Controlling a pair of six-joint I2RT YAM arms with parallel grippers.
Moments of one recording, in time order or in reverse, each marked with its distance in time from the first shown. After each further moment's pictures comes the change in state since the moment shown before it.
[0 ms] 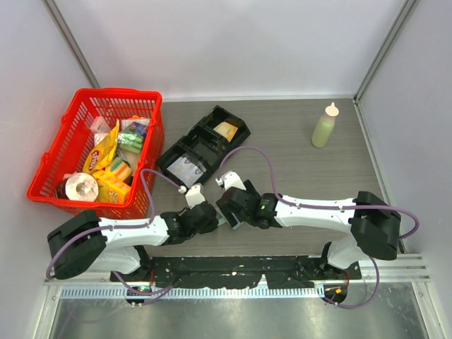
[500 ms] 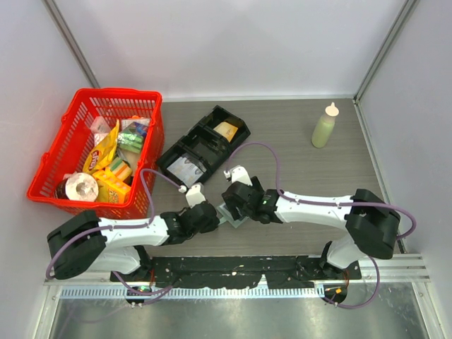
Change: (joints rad) left arm 0.000 -0.002 0.000 0.019 0.000 0.000; right arm -0.083 0.025 -0.031 0.043 -0.004 0.058
